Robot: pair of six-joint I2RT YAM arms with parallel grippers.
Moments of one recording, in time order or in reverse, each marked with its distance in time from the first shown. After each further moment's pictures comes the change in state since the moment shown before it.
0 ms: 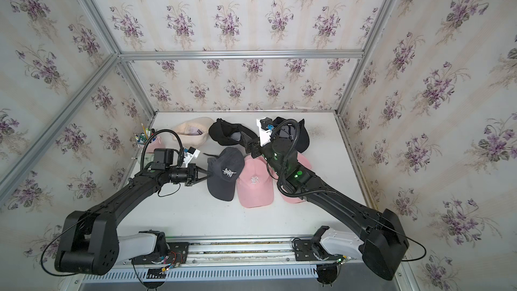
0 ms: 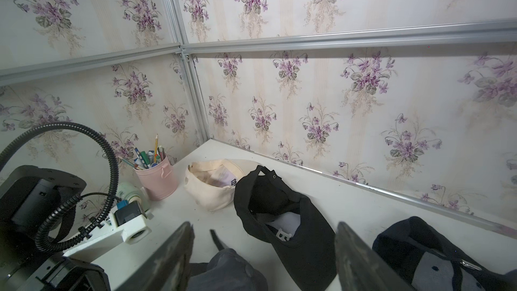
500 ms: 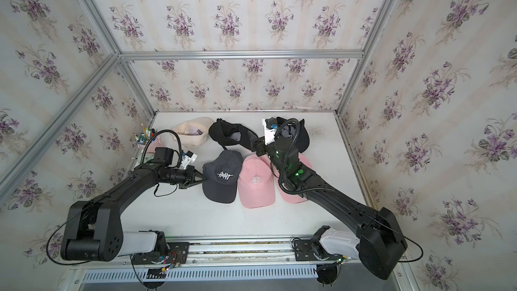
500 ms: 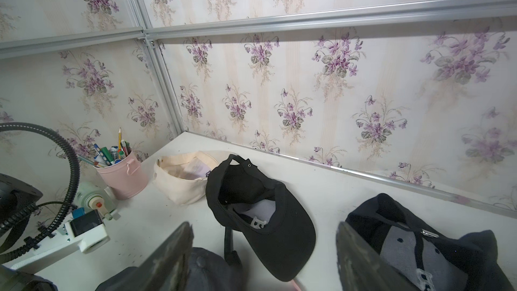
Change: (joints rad) left arm 0.039 0.083 0.077 -0.293 -0.199 0.150; right arm -0.068 0.019 -0.034 0.002 0.022 0.003
